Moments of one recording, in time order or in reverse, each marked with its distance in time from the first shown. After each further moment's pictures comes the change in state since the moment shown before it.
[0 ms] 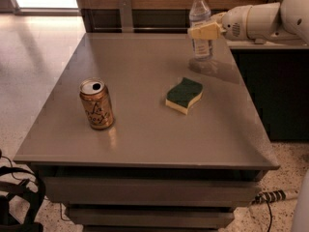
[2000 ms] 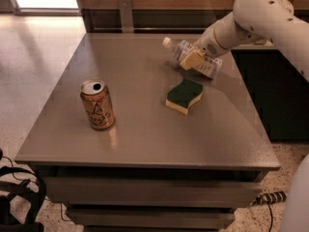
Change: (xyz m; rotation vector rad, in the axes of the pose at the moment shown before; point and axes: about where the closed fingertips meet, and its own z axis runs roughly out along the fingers) arm 0.079 0.040 0.038 0.063 0.511 -0.195
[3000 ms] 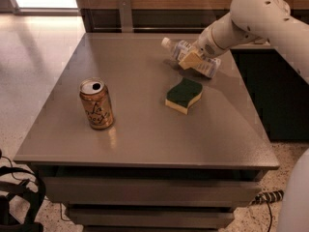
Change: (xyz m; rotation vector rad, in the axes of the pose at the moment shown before) arm -0.001 0.002 0.003 -0.007 0.002 -0.001
